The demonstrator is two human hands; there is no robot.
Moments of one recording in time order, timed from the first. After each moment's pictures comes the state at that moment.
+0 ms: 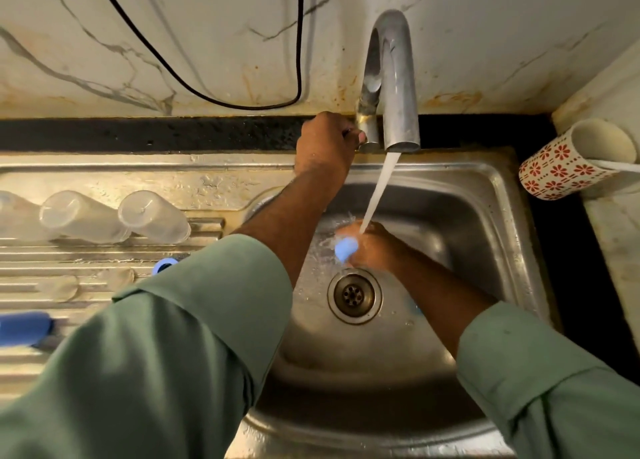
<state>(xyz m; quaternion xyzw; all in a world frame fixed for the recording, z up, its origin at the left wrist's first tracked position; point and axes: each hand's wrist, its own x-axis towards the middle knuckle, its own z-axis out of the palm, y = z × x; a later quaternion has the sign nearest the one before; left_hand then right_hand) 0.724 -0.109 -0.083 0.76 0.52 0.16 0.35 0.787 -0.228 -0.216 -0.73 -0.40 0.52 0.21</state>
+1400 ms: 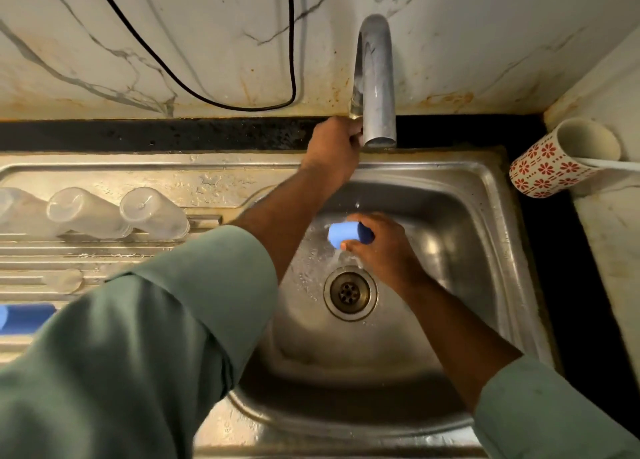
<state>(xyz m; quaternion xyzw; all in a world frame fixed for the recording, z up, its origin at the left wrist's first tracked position) 0.725 -0.130 -0.069 0.74 0.48 0.16 0.44 0.781 -0.263 -0.197 -0.78 -0.44 0.26 0.35</state>
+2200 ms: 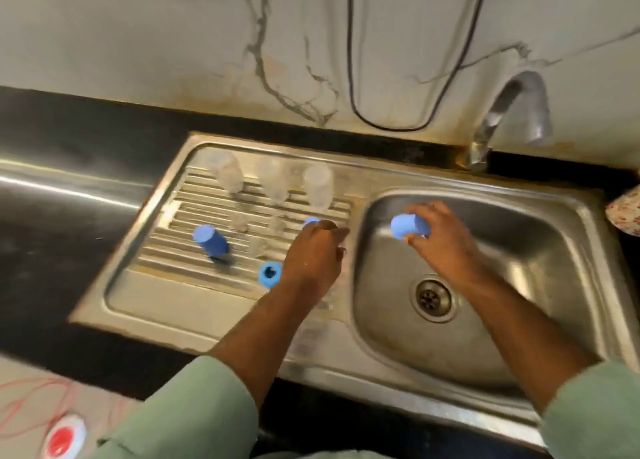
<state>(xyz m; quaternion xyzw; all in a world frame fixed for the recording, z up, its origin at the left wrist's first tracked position) 0.435 -0.202 -0.091 0.84 0.49 0.08 0.23 0.657 -0.253 -0.109 -0.77 -0.56 0.18 0.24</state>
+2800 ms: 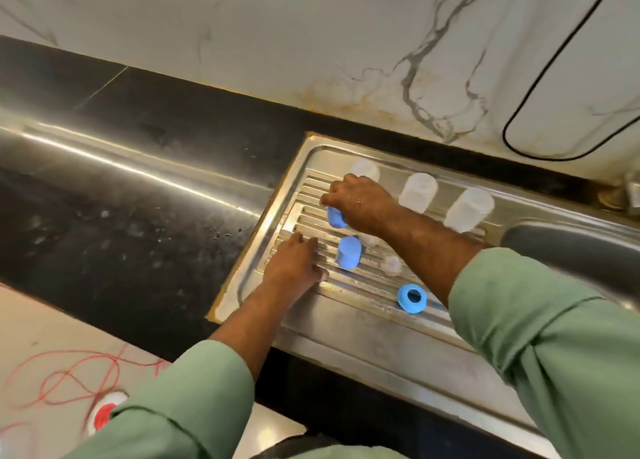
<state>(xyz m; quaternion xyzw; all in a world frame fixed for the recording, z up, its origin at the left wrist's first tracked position) 0.175 -0.093 -0.134 0.76 0.60 -0.03 0.26 0.344 -0.038 -0.085 -0.51 -0.86 -0.01 -0.06</state>
